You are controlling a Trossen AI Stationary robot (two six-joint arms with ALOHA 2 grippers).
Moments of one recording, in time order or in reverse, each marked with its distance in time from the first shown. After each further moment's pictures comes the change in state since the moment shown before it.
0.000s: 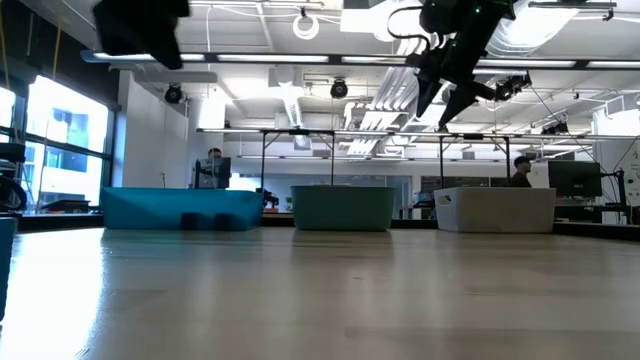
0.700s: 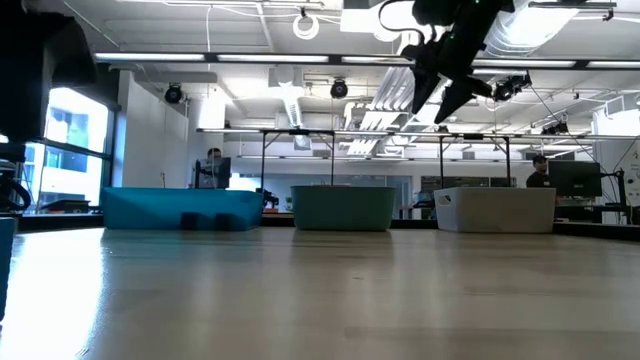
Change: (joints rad) left arm -0.253 0.248 0.000 0.176 -0.060 -0.119; right arm 0.109 0.000 -0.002 -0.034 0.007 0.038
